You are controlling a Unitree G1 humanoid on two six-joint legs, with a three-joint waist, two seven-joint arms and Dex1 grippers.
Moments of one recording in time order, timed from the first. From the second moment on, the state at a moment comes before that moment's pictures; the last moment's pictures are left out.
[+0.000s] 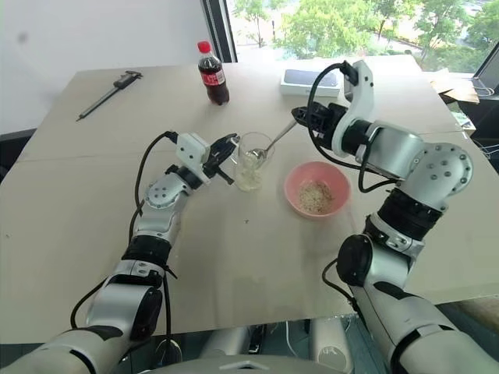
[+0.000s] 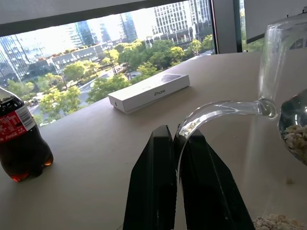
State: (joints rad) left arm -0.63 0.30 0.02 0.60 -0.12 -0.41 -0.62; right arm -0.99 -0.06 -0.65 -0.18 0.95 1.61 -0.12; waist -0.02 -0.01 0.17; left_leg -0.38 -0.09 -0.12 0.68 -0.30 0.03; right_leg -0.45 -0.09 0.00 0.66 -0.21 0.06
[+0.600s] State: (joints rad) left arm -0.63 0.27 0.03 0.62 -0.12 -0.42 -0.59; right arm -0.99 -0.06 -0.85 -0.07 1.35 1.58 -0.53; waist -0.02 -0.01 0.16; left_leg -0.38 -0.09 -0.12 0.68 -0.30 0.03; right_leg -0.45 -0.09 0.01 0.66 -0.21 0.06
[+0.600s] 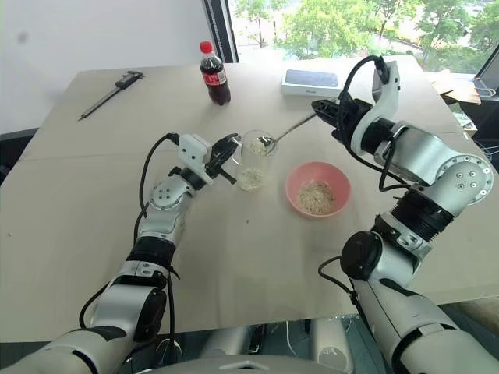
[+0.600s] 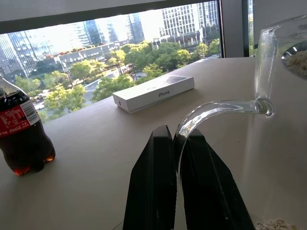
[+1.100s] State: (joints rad) left arm -0.63 0.25 0.04 0.64 -0.13 -0.43 -0.59; right arm -0.66 -0.18 -0.49 -0.17 1.96 0.99 -0.92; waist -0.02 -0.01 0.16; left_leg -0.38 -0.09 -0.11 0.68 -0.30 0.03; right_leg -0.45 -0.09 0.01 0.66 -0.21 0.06
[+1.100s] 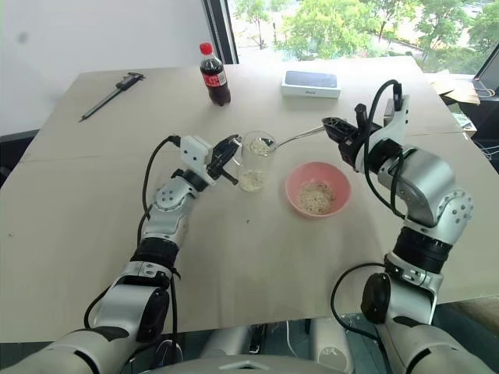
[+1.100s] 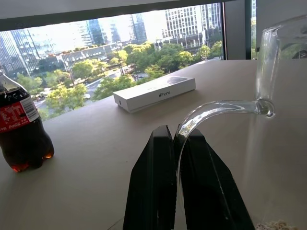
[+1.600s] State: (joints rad) left arm -0.63 0.22 0.04 0.65 -0.14 -0.43 -0.59; right arm -0.56 -0.23 -0.42 -0.20 1.97 0.86 -0.80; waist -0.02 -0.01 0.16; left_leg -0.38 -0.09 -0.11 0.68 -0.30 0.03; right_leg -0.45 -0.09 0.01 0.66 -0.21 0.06
